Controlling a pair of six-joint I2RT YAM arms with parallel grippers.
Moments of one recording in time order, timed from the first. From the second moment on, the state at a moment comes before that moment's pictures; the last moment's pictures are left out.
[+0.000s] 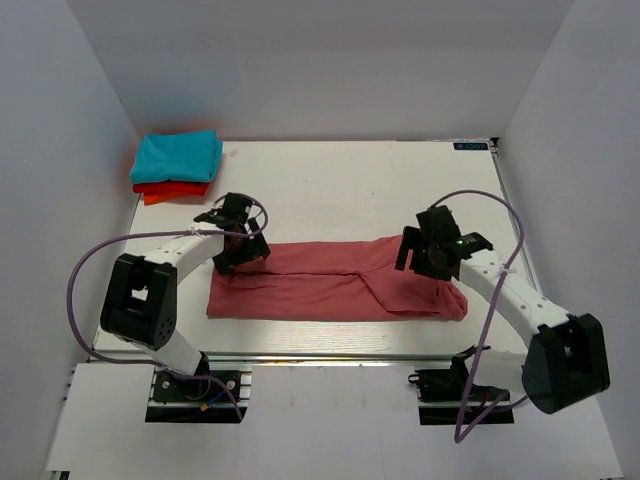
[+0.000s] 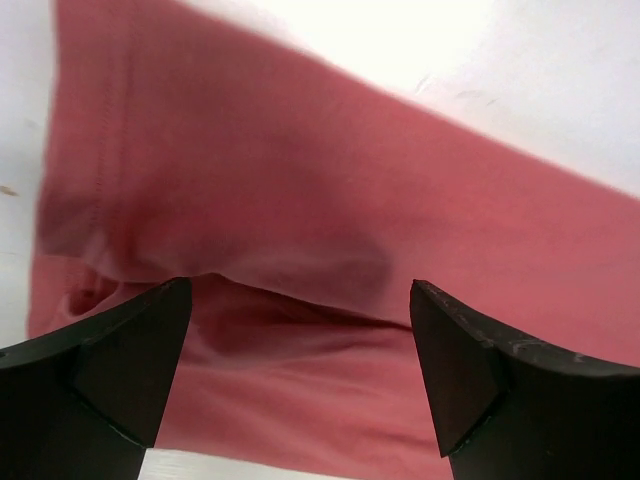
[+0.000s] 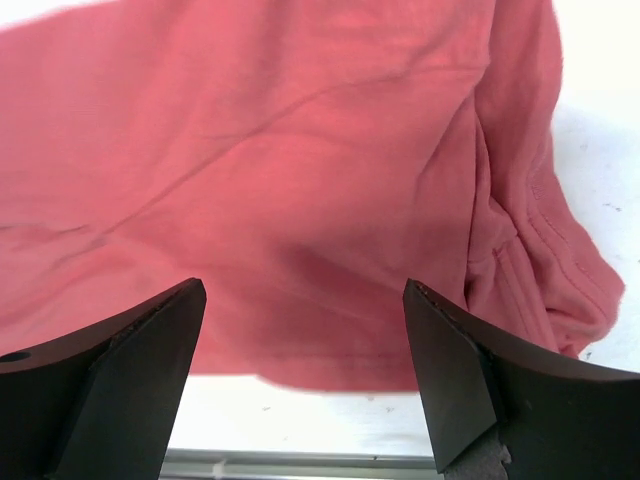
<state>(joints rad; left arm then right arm) -0.30 1.56 1.00 -0.60 -0.15 -0.69 0.40 1.19 0.85 -0.68 0.12 0.54</state>
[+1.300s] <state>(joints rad) -1.02 1.89 1.24 -0.85 0.06 -0.77 0.38 2.55 2.22 -0.47 -0.38 0.38</state>
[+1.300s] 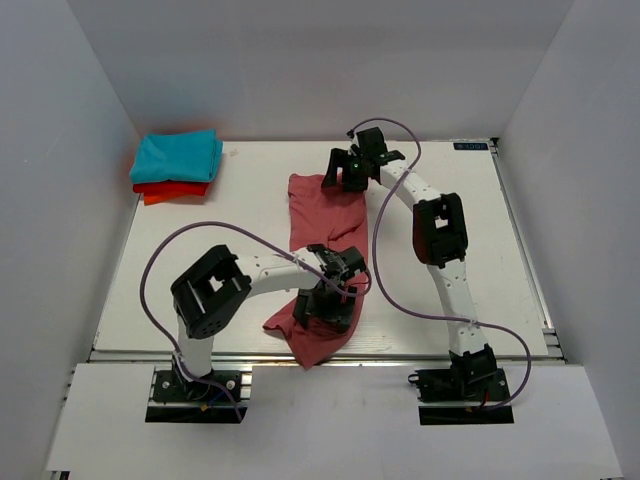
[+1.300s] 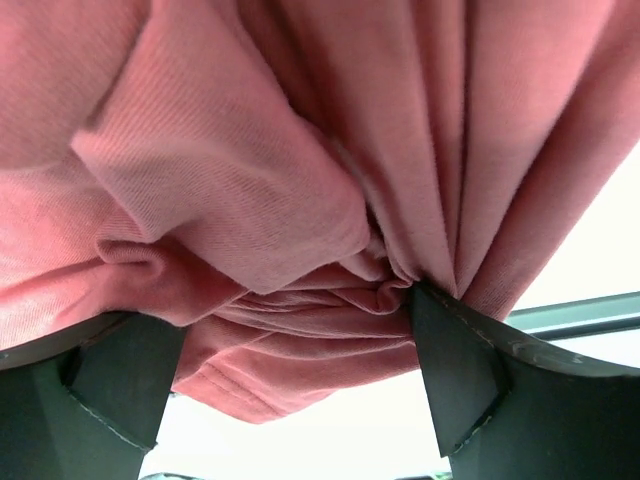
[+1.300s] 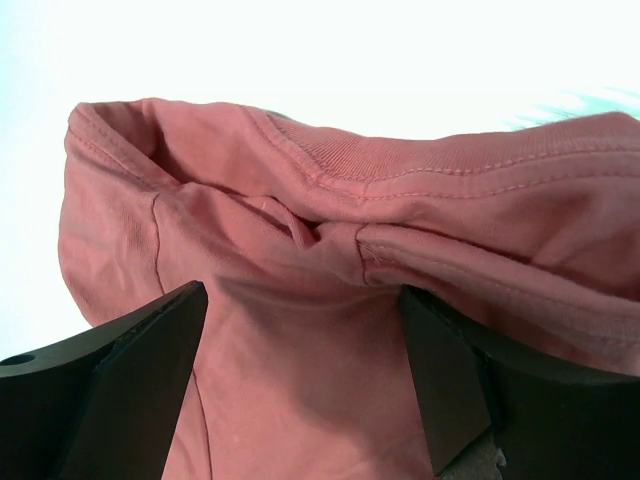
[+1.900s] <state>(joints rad) -1.03 1.40 1.17 -0.97 -0.32 -0.91 0.45 2.13 1.85 -0.51 -0.14 0.28</state>
